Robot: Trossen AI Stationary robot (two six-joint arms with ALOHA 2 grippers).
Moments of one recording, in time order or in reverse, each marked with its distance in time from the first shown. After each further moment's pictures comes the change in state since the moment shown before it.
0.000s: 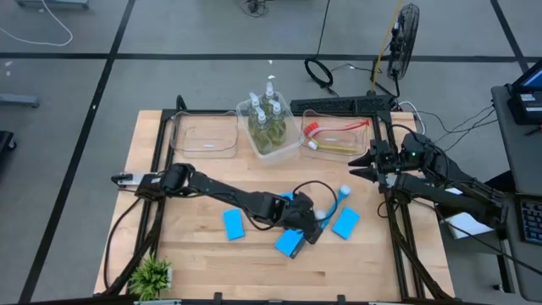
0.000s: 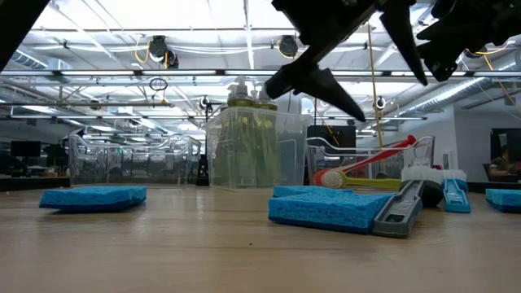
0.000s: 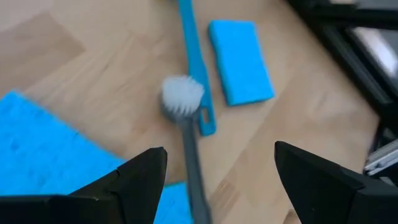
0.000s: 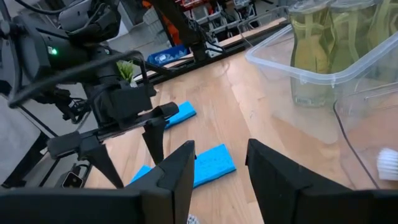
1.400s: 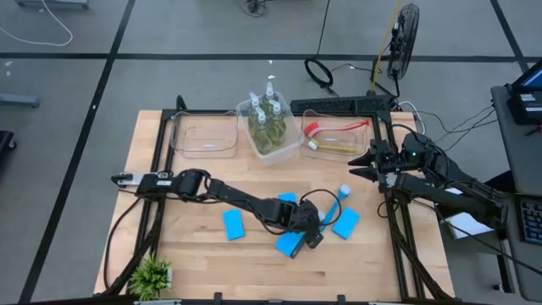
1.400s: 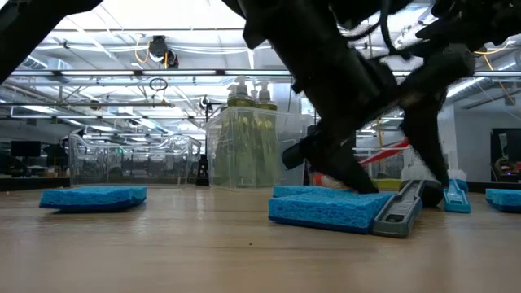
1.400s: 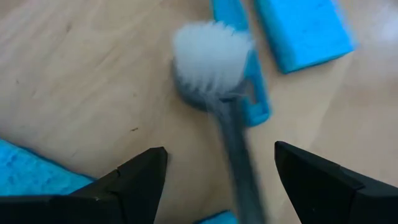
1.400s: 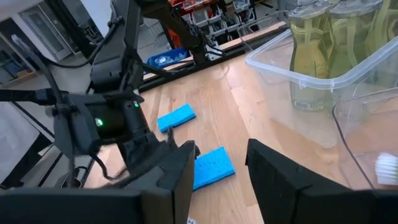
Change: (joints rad) left arm 0.026 0.178 -0.001 0.108 0.058 0.133; right arm 0.000 0.000 0.000 0.013 0.003 -0.004
